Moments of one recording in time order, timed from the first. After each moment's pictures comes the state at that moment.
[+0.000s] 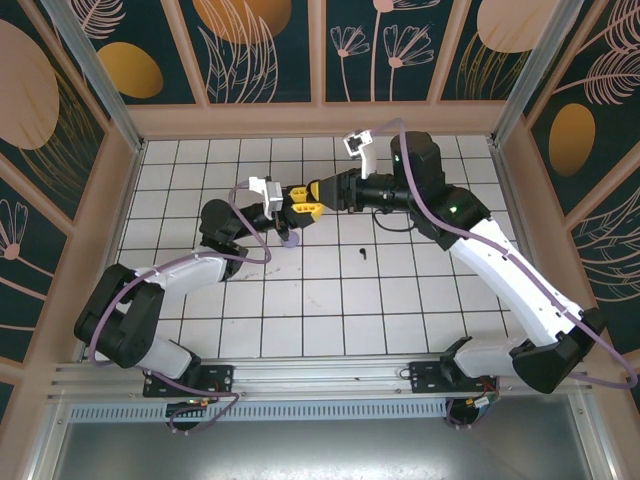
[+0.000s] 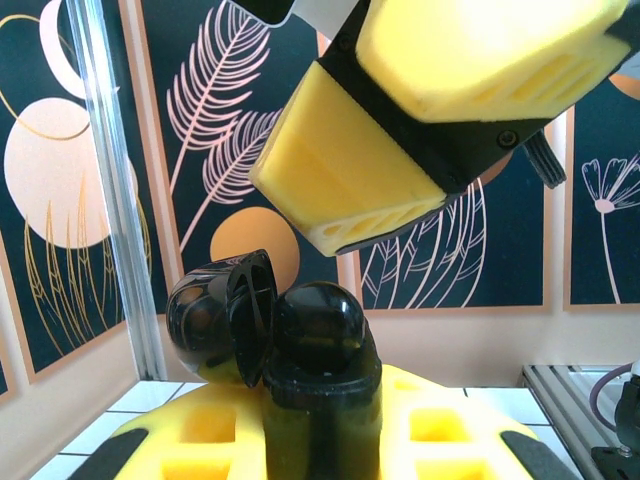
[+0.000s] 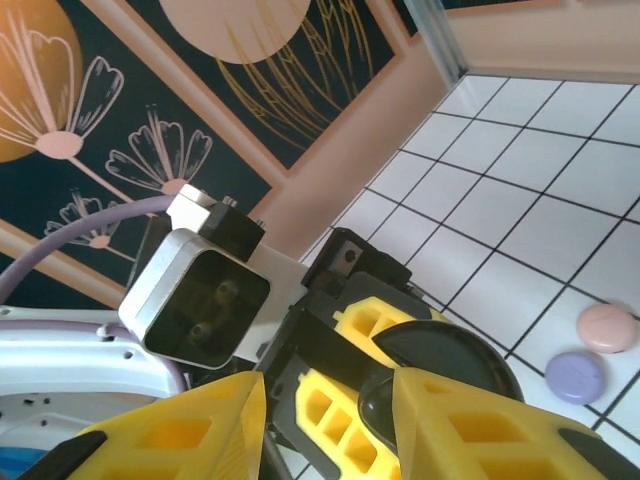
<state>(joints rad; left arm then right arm) -0.52 1.50 0.75 1.20 0.87 -0.26 0.70 1.29 1.46 -0.50 -0.49 0.43</state>
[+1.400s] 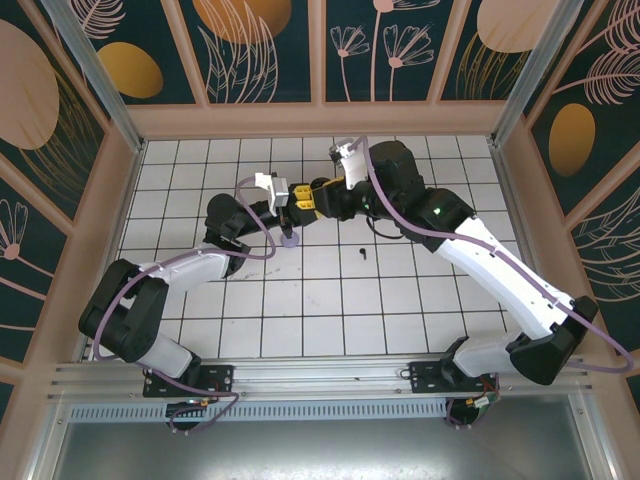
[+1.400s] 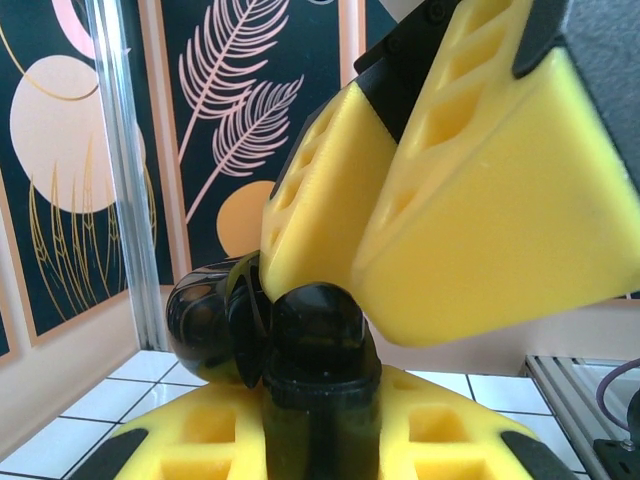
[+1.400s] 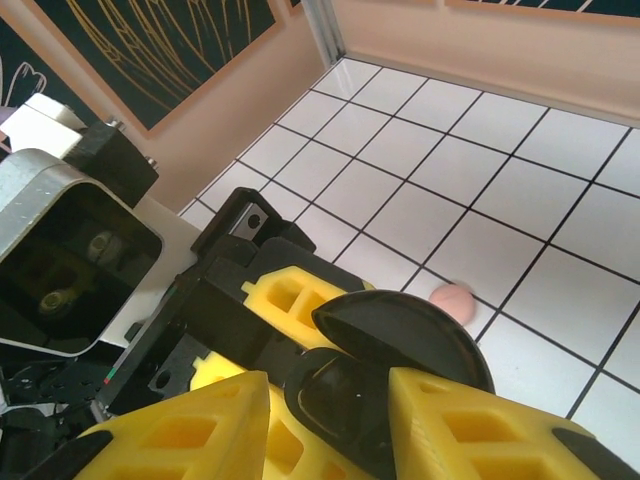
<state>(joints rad) -0.52 1.53 0.78 1.13 0.86 -0.26 0.79 1.34 1.48 -0.61 -0.18 0.24</state>
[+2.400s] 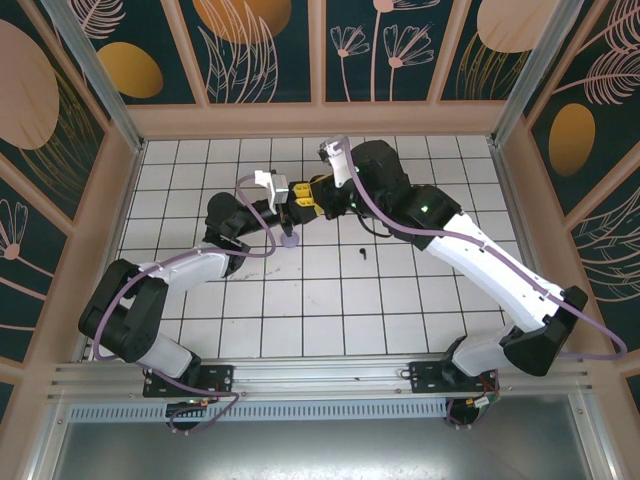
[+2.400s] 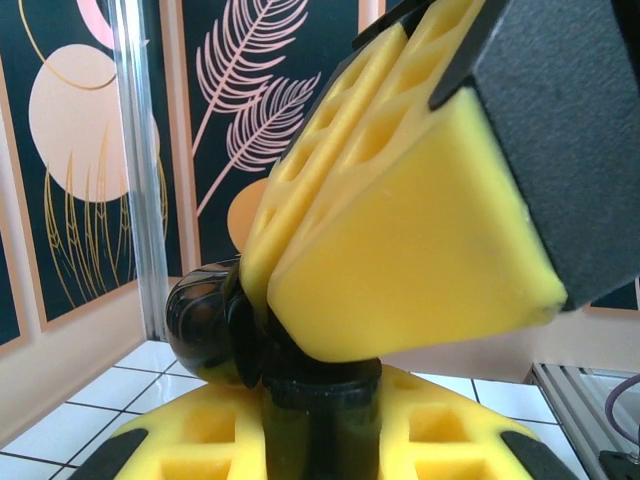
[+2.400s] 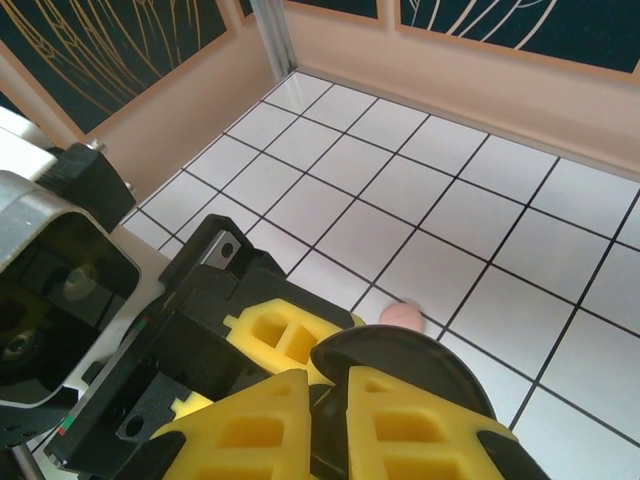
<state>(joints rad) -0.52 1.53 0.78 1.11 0.83 -0.27 0.86 1.40 1.55 -0.63 0.00 0.20</state>
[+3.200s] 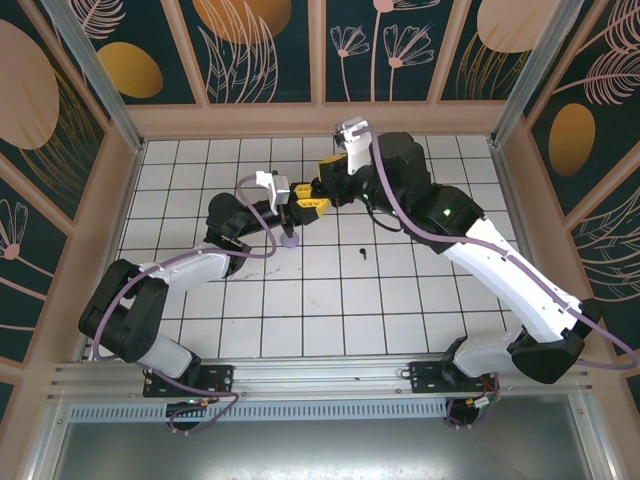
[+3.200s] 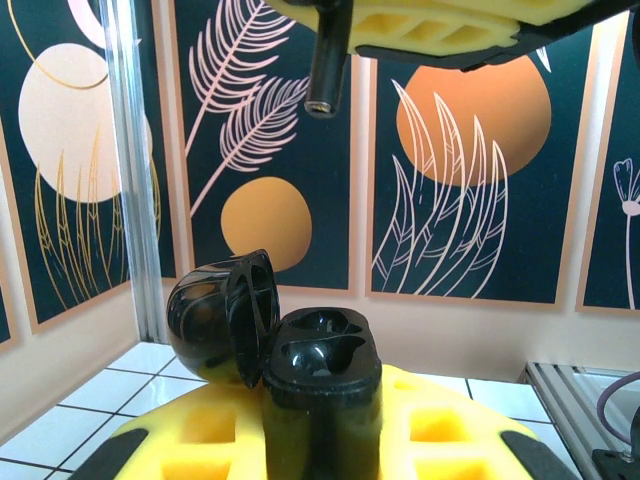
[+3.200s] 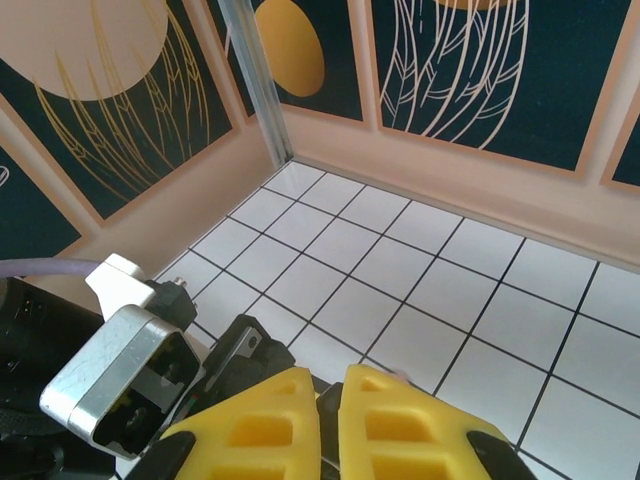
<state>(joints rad) -0.53 1.53 0.78 1.11 0.83 -0.27 0.86 1.33 1.60 -0.58 0.06 0.20</state>
